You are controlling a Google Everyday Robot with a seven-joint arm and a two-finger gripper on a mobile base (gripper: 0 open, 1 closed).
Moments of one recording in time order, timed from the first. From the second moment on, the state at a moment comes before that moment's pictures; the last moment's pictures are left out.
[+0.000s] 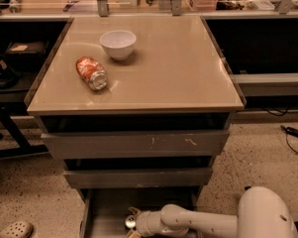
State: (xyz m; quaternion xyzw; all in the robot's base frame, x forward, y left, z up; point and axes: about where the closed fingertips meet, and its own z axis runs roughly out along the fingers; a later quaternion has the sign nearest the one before) arm 0.437 0.102 0.183 -0.53 0.70 0.33 0.33
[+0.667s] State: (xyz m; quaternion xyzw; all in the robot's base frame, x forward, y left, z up) arm 0.437 0.102 0.183 -0.53 0.70 0.33 0.33
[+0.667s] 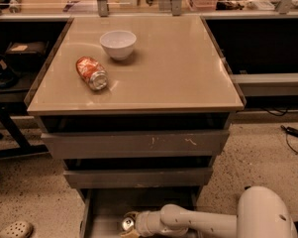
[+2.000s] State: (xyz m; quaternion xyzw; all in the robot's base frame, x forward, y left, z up) arm 0.431 0.057 0.301 -0.47 0.73 0.36 0.34
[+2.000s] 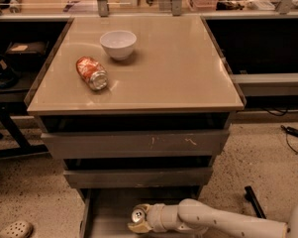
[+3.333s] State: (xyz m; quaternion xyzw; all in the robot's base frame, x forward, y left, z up) arm 0.413 0.035 0.405 -0.50 0.73 0.31 0.35
